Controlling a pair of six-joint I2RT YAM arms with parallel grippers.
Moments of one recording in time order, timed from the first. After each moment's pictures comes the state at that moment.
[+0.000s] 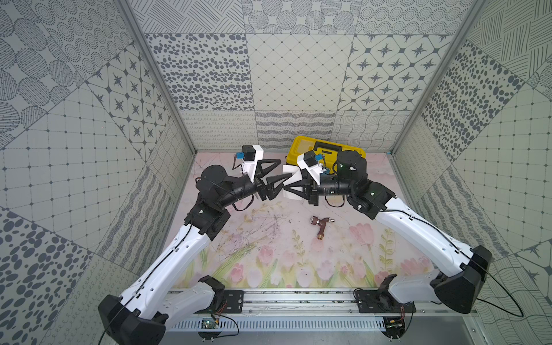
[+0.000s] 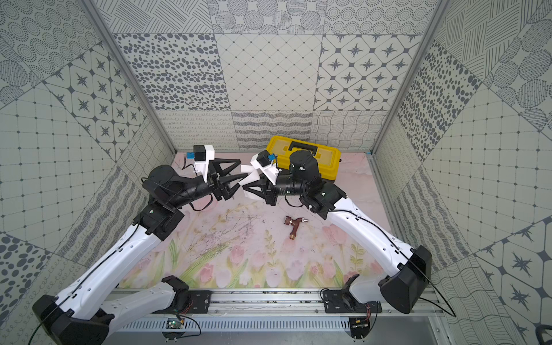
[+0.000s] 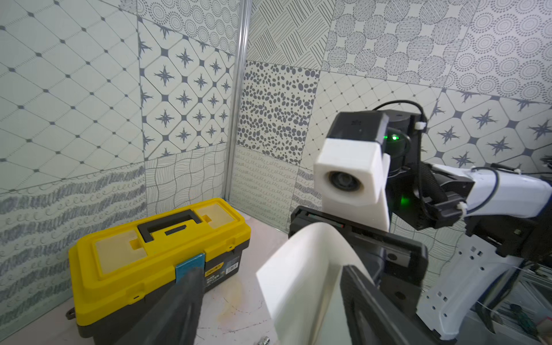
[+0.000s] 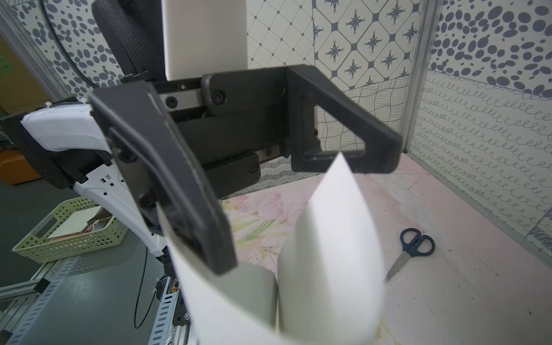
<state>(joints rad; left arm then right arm) -0.43 1.04 1.08 0.12 0.57 -0.18 0.73 1.37 1.37 -0.22 -0.73 -0.01</state>
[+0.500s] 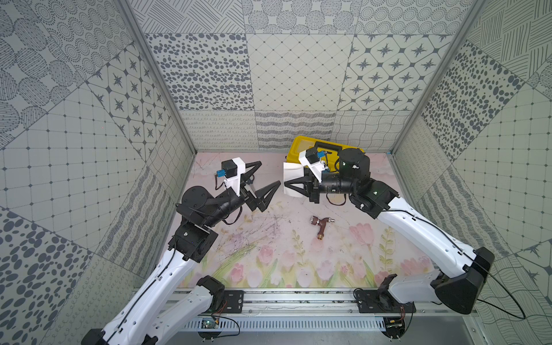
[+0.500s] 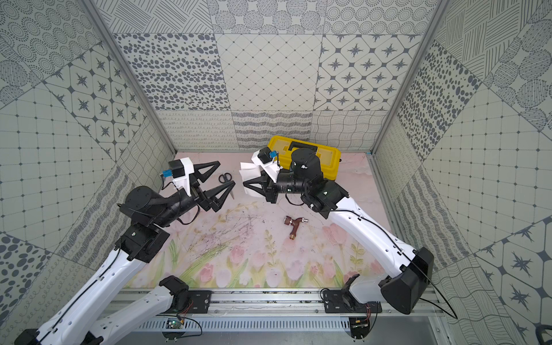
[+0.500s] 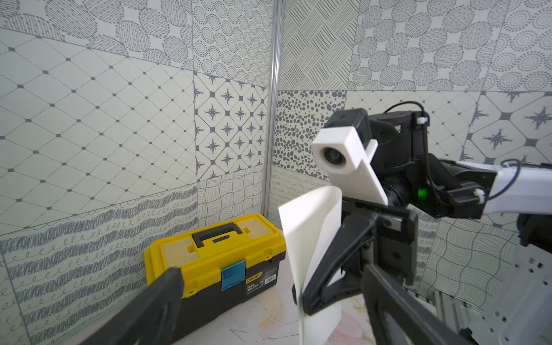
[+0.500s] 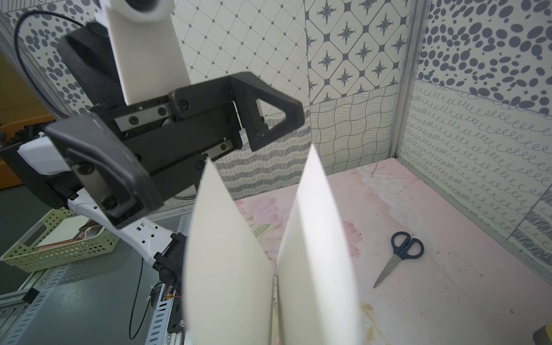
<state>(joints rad) -0.43 0.84 0.95 0.10 0.48 -0.12 0.72 1.36 1.43 -0.24 -0.70 0.00</state>
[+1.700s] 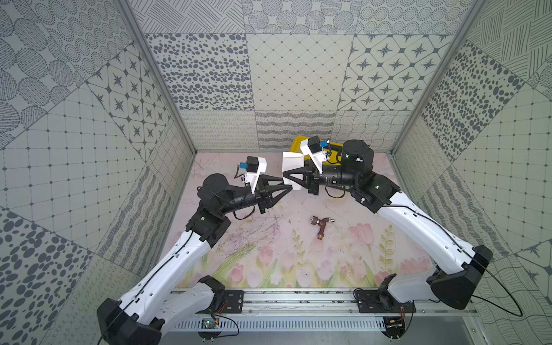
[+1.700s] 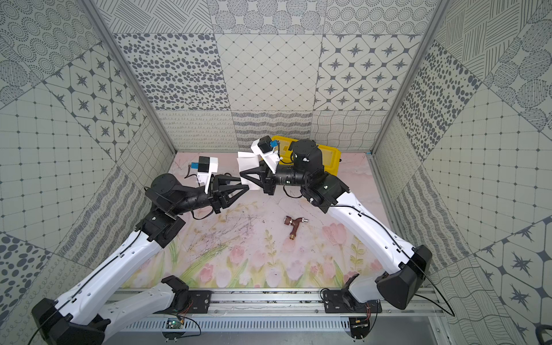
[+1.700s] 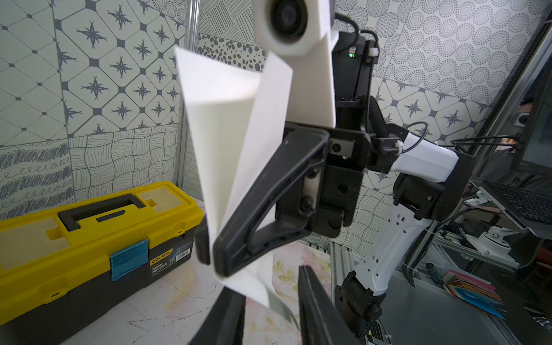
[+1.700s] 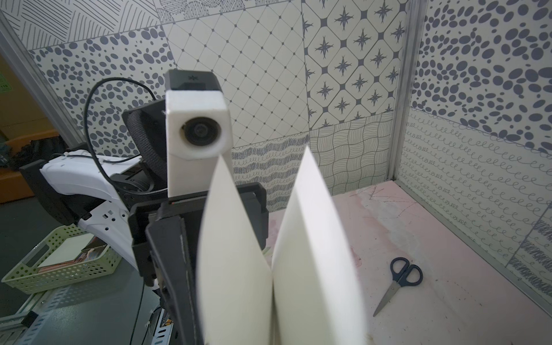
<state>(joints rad) -0.46 1.01 0.98 0.16 0.79 -0.28 0.72 1.40 1.51 -0.22 -0.71 0.05</state>
